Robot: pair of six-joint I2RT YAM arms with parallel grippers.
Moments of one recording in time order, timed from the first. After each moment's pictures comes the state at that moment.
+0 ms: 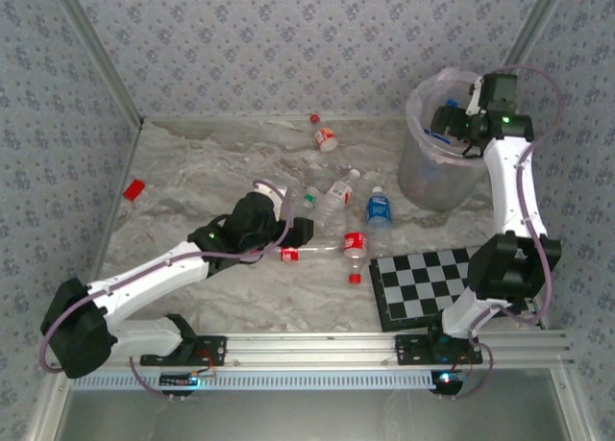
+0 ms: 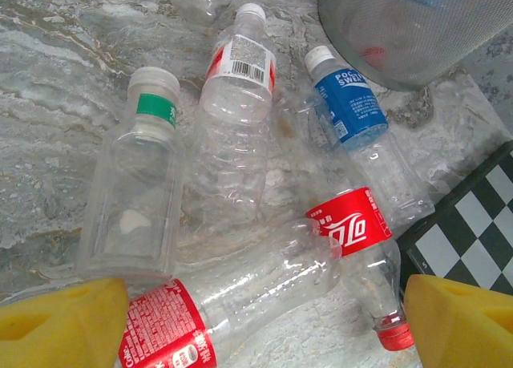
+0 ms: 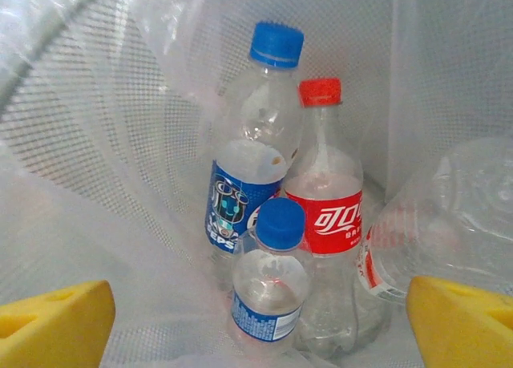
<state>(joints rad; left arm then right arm) -0.84 1.21 0.84 -0.23 -0.04 -0.52 -0.13 1.64 1.76 -0.86 -0.05 0.15</state>
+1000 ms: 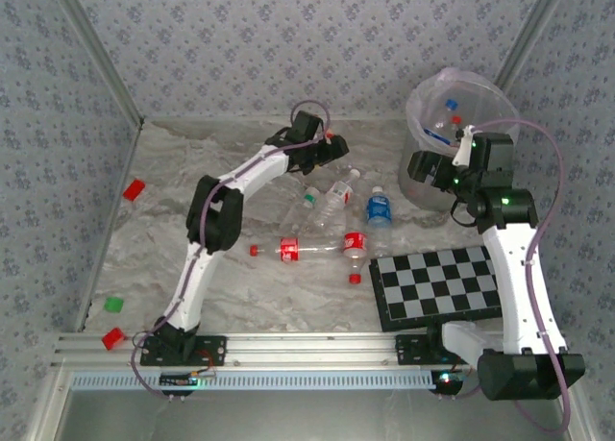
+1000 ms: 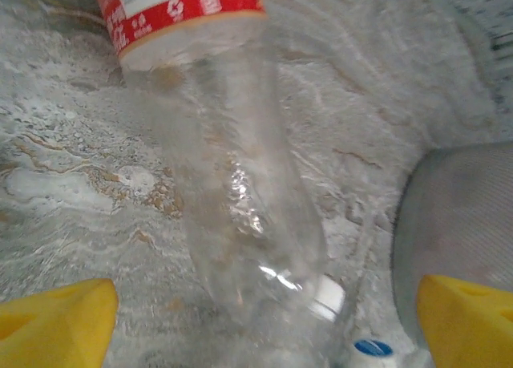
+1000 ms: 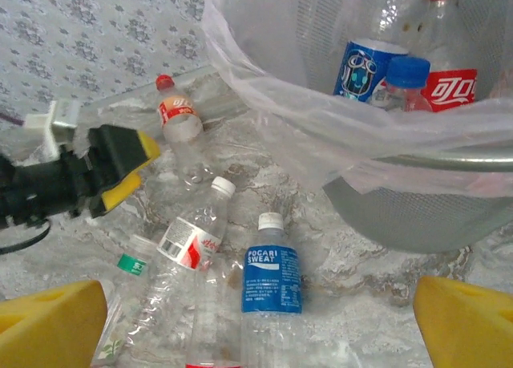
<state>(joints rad) -0.58 2.41 2.11 -0.47 0.21 -0.87 0.02 1.08 1.27 -0.81 -0.16 0.29</state>
